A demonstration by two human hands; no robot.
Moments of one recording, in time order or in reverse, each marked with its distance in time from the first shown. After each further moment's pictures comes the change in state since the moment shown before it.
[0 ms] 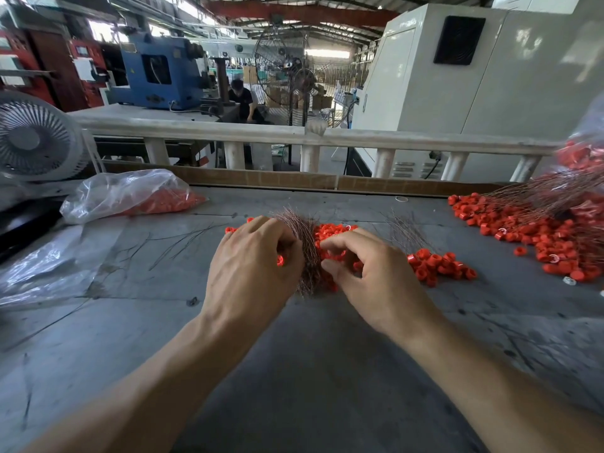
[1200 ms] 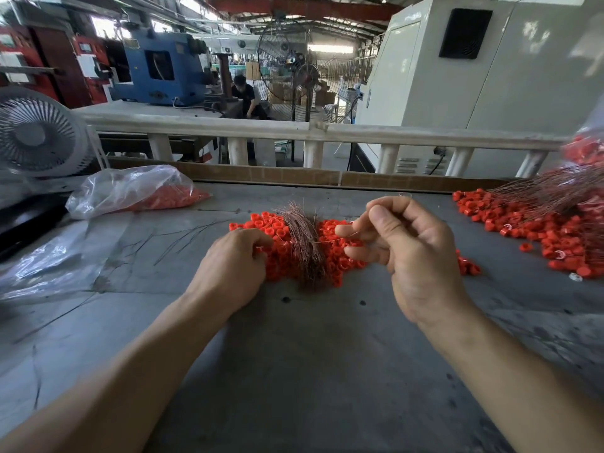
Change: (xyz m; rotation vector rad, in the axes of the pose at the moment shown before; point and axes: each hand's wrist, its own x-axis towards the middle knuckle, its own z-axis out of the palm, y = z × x) left_hand 0.011 -0.057 0.012 0.018 -0.276 -0.248; right_hand 0.006 -0.018 -0.017 1.057 0.232 0.264
